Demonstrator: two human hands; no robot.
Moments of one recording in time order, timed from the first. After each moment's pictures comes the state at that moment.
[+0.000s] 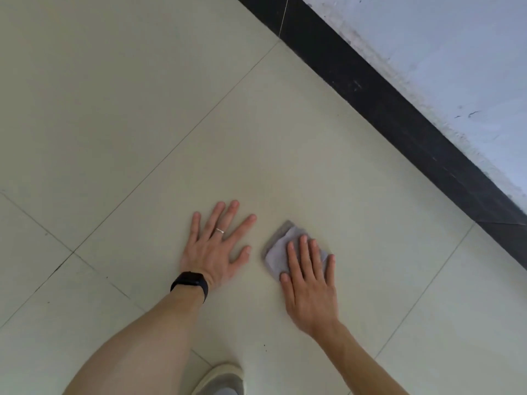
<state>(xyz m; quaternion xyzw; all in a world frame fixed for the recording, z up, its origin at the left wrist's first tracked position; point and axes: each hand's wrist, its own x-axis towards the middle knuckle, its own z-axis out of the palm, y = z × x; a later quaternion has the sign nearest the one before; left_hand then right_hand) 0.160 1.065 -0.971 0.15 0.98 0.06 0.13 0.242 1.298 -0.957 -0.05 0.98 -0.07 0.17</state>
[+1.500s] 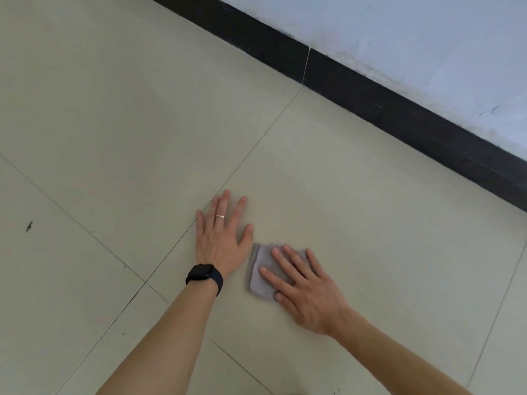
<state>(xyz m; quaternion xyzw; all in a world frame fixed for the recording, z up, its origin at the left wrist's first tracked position) 0.089 0.986 -0.961 0.04 0.99 0.10 0.09 0.197 1.209 -0.968 -0.30 0.94 -0.07 0.12</state>
